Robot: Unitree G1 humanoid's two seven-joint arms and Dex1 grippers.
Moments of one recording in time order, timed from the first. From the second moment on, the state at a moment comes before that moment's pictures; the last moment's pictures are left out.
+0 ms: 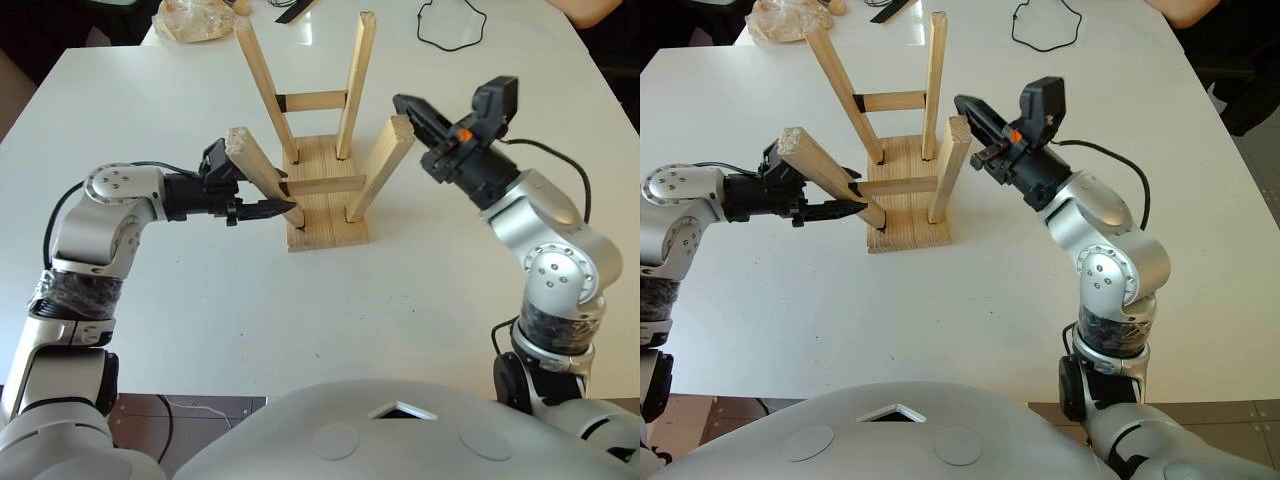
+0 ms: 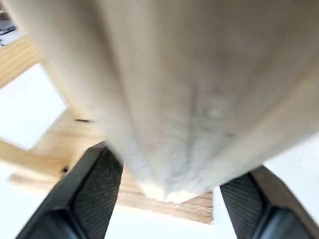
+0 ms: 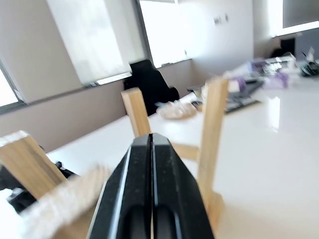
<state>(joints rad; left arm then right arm) -0.31 0.83 -0.07 -0.03 -0.51 0.34 -1.16 -0.28 -0.20 -0.12 -0.56 0.71 0.80 0.38</state>
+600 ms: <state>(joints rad) 0.13 0.42 0.30 -0.51 -0.47 0.53 -0.35 -0.04 -0.20 0.02 -0.66 0.25 0.66 0.00</state>
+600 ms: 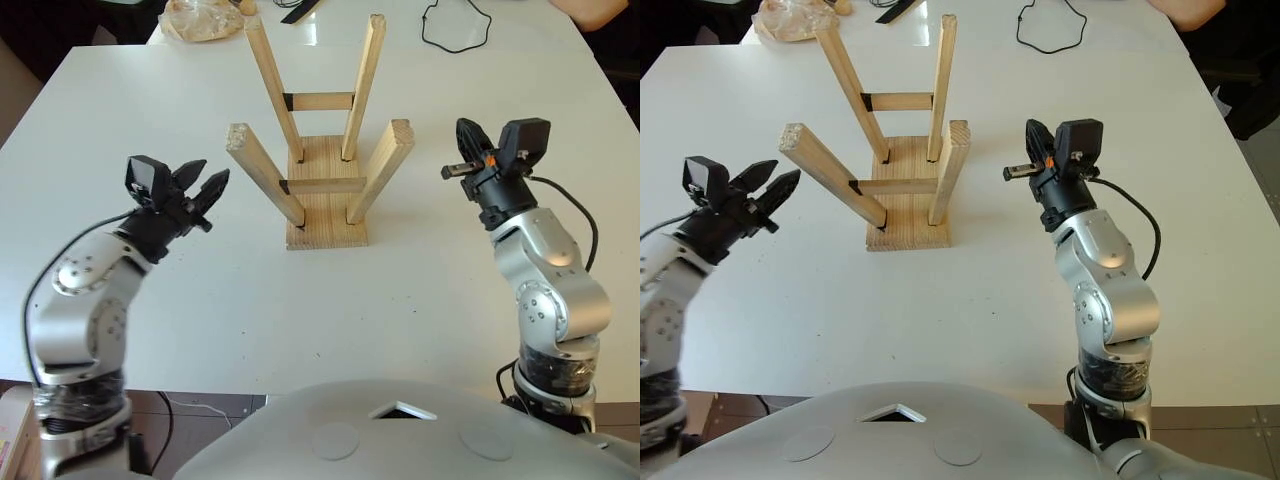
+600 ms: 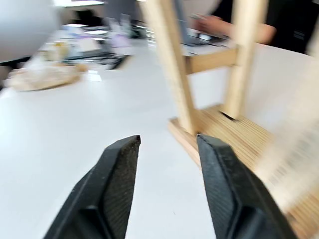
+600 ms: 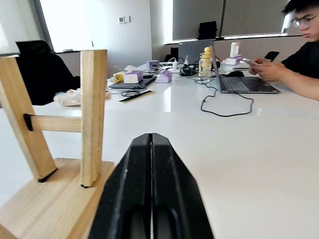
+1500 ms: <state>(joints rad) 0.30 0.13 0.08 -0.91 0.14 0.68 0.23 0.03 -0.10 0.14 -0.85 -0.32 0.87 -0.23</state>
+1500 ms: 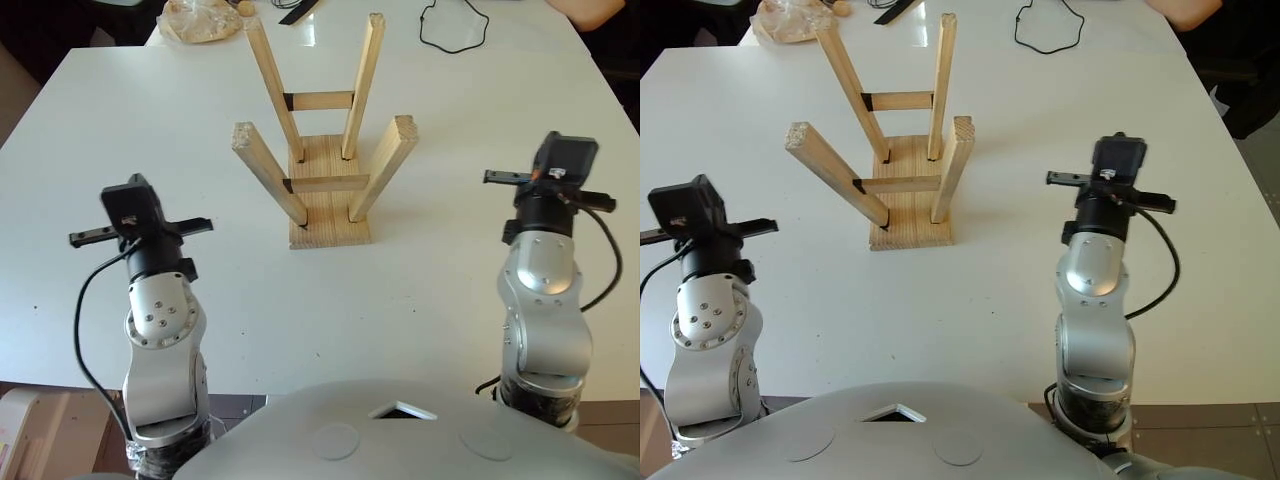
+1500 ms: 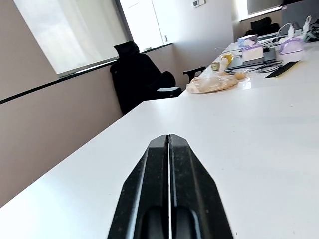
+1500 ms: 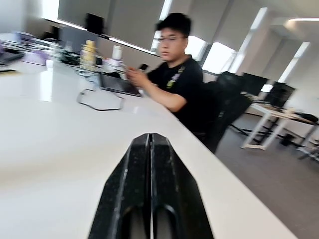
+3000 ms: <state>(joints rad) -0.68 0.24 0.51 -0.53 -1.22 1.26 0.09 -0.72 -0.20 -0.22 -0.47 0.73 1.08 0.51</state>
